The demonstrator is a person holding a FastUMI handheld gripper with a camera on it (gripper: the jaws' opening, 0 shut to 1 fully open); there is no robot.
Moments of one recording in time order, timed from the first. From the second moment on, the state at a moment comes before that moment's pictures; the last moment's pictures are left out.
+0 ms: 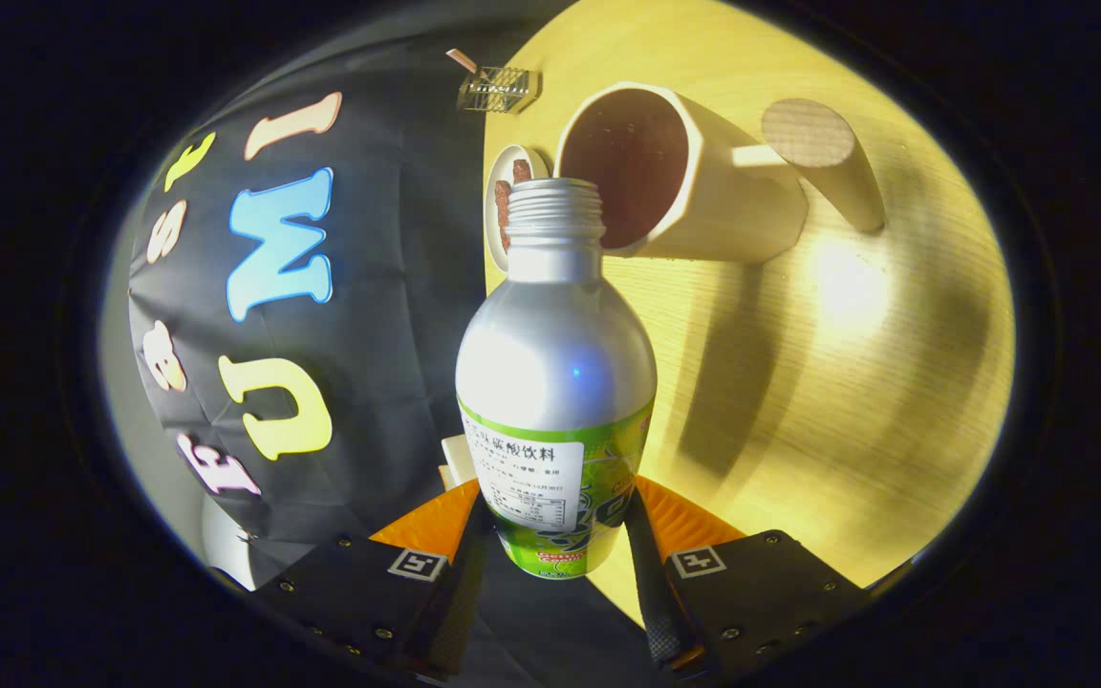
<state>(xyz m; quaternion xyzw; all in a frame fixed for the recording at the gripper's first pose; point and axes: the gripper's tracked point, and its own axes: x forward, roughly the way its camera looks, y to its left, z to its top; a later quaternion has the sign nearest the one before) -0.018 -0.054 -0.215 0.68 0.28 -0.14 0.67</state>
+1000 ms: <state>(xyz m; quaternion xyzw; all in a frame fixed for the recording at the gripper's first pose) -0.025 -0.058 -0.257 0.41 0.32 -0.15 0.84</state>
